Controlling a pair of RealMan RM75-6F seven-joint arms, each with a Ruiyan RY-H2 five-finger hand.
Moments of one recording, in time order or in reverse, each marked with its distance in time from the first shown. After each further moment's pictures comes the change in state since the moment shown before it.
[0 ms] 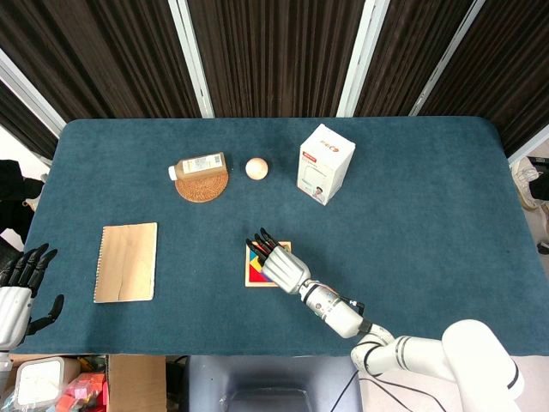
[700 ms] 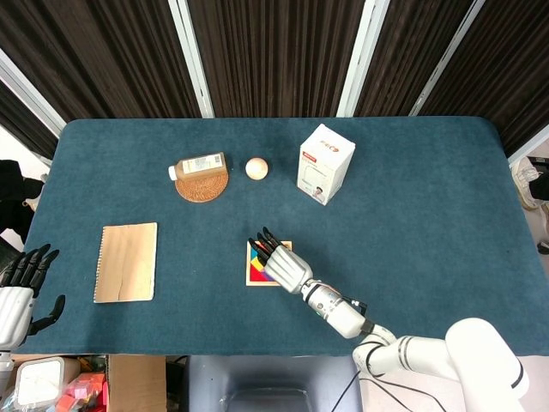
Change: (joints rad) left arm 0.000 0.000 0.001 -0.005 0.001 0.000 0.006; right arm 0.002 0.024 -0.008 -0.041 0.037 0.009 -0.051
